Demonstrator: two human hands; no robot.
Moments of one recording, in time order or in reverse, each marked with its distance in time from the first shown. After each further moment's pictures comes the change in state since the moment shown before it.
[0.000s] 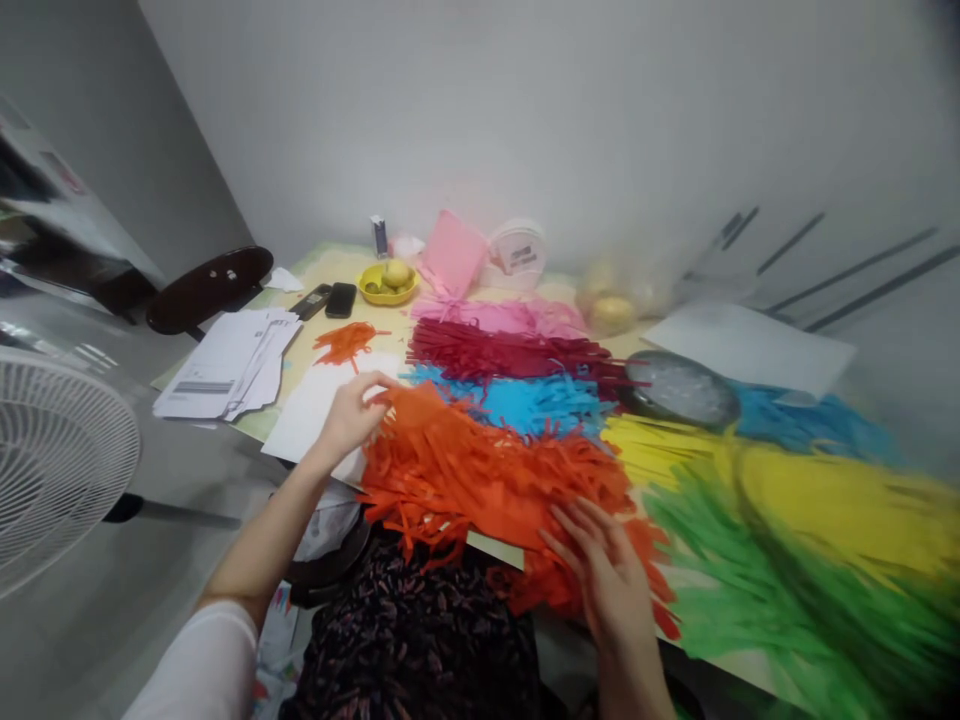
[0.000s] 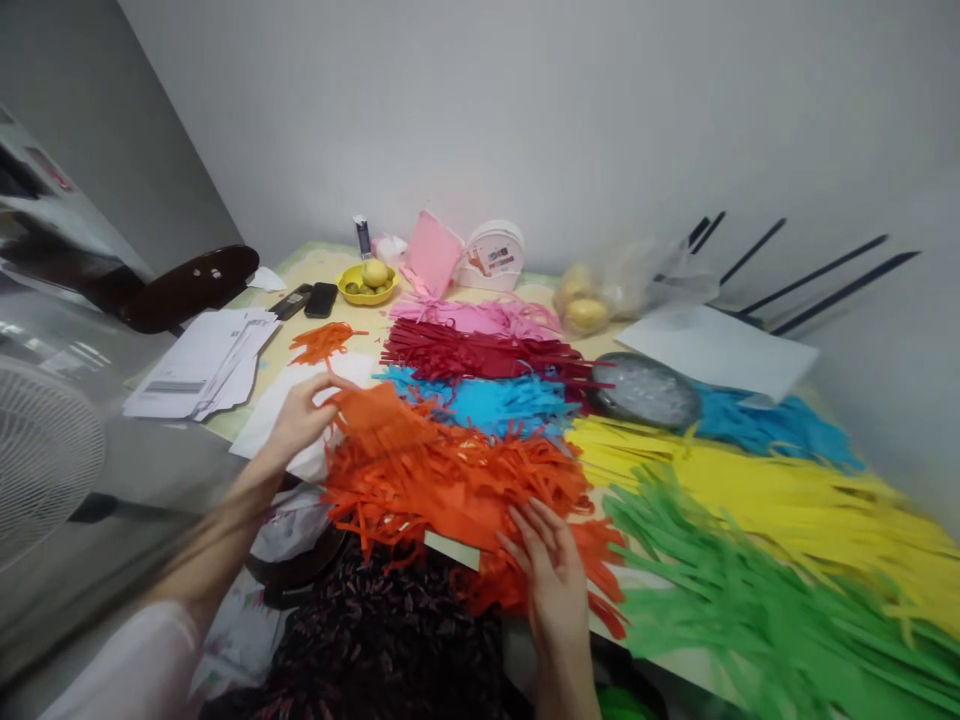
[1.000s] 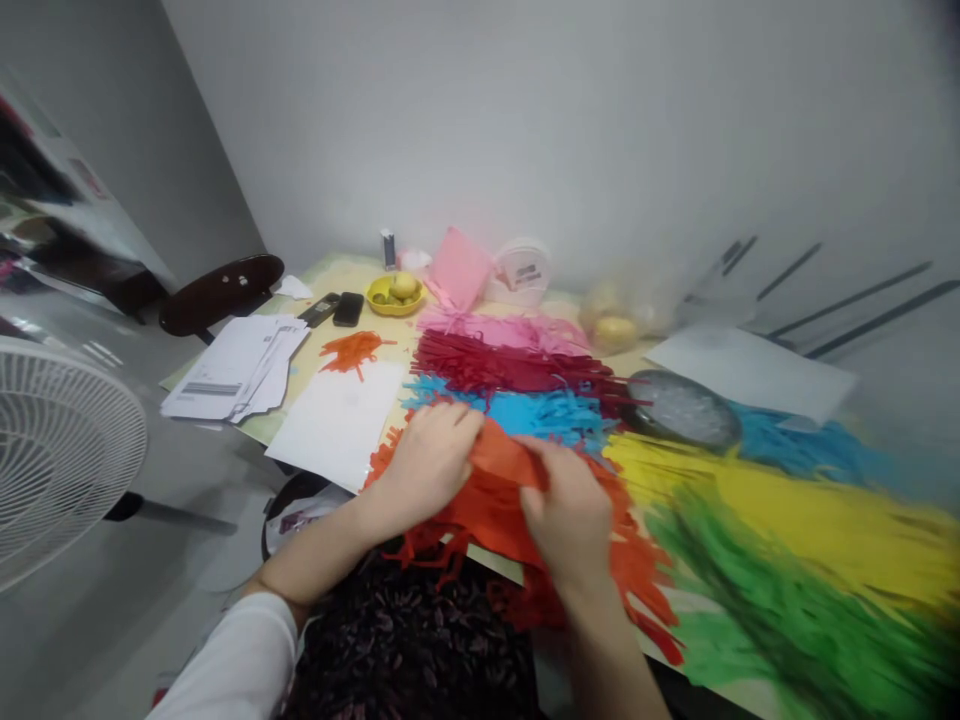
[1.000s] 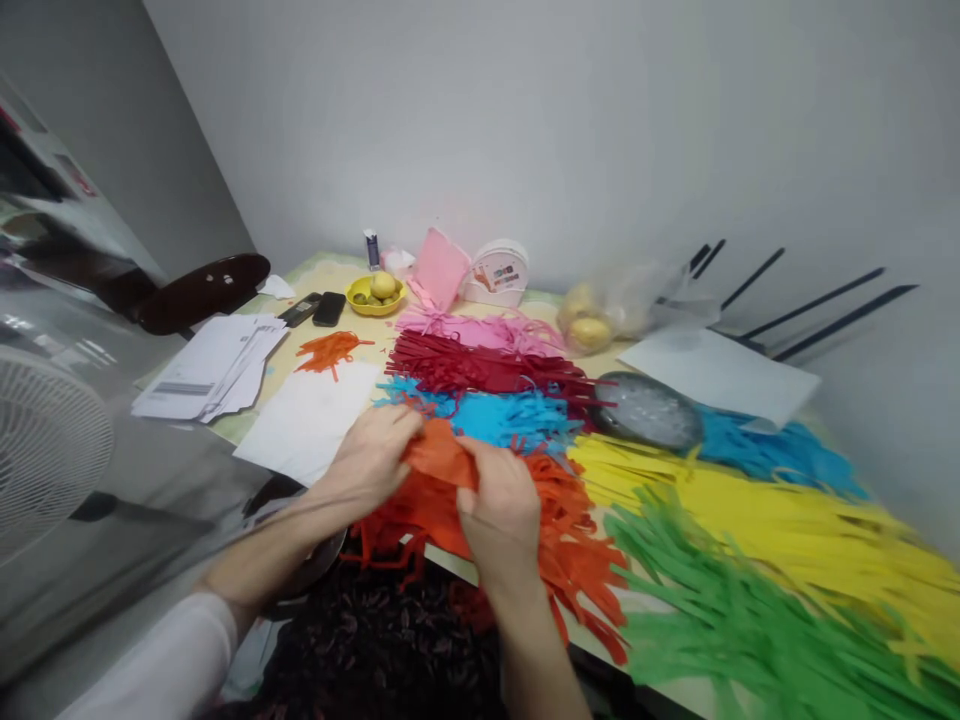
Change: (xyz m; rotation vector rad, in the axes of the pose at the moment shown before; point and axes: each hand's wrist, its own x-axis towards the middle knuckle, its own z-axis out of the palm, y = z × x) left_hand -0.016 0.090 0.047 0.405 -0.294 0.213; right_hand 0.001 -0.085 0.094 -0.993 -0.158 -1.067
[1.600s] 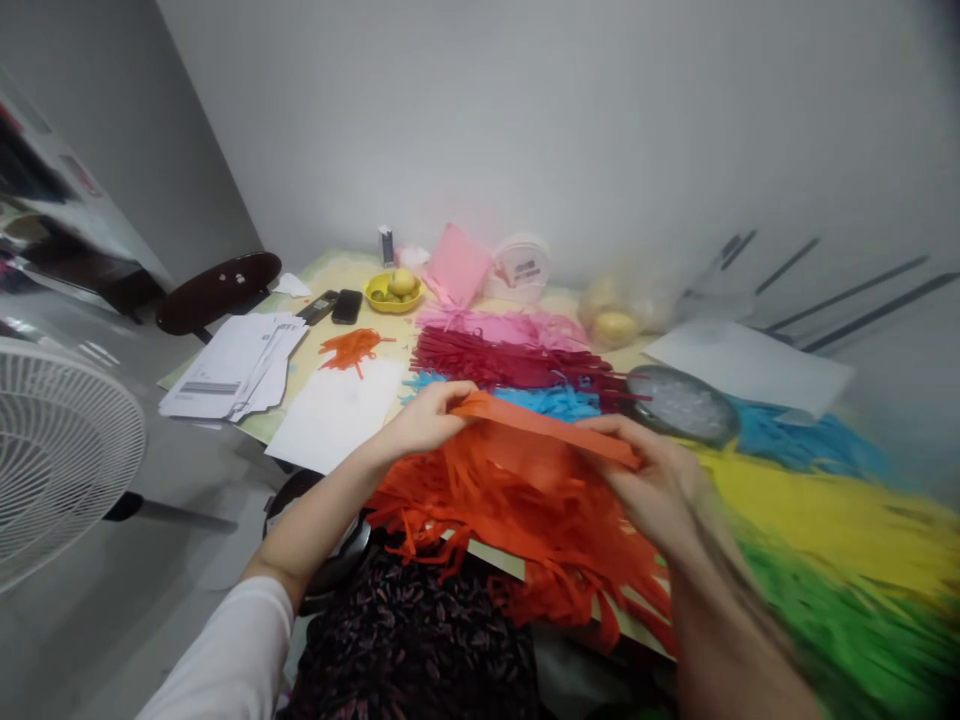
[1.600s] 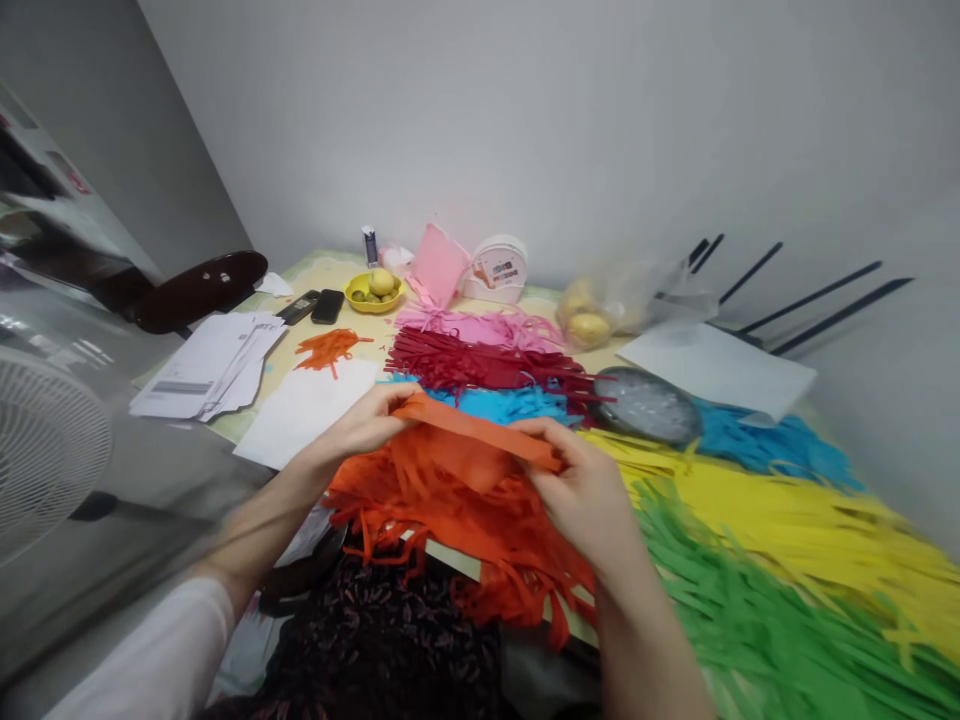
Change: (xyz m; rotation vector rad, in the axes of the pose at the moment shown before) left_hand 0.035 -0.029 0.001 -0.900 -0.087 -0.078; right_hand 0.037 0.044 -0.055 0.329 -0.258 0.200
